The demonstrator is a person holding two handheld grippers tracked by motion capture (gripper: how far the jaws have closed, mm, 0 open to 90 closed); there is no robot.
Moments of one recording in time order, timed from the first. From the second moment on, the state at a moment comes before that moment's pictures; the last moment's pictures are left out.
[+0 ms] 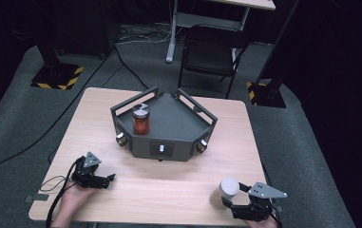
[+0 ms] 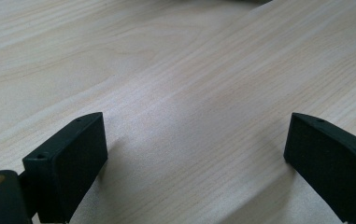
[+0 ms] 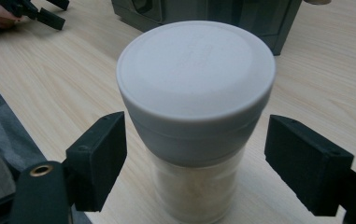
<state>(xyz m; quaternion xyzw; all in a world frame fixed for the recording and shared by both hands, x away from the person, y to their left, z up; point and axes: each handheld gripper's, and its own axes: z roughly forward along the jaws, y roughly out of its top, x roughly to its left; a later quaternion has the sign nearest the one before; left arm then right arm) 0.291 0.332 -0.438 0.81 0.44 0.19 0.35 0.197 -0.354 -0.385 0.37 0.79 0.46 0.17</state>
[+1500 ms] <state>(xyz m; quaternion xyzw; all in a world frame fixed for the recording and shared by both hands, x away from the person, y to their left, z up) 0.292 0.332 -0.438 0.80 0.44 0.19 0.35 0.231 -0.312 -0.328 0.36 0.78 0.47 0.21</state>
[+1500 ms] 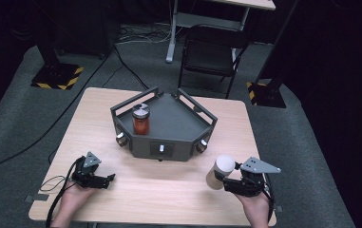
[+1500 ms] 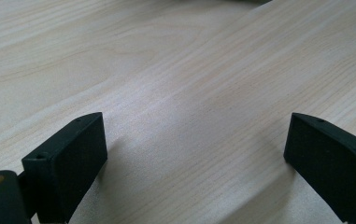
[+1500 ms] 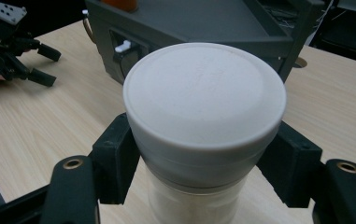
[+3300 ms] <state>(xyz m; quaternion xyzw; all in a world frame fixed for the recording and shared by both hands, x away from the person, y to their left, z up) 0.293 0.332 -0.438 0.81 0.44 0.19 0.35 0.297 -0.271 -0.263 0.37 0.74 0.50 0.25</state>
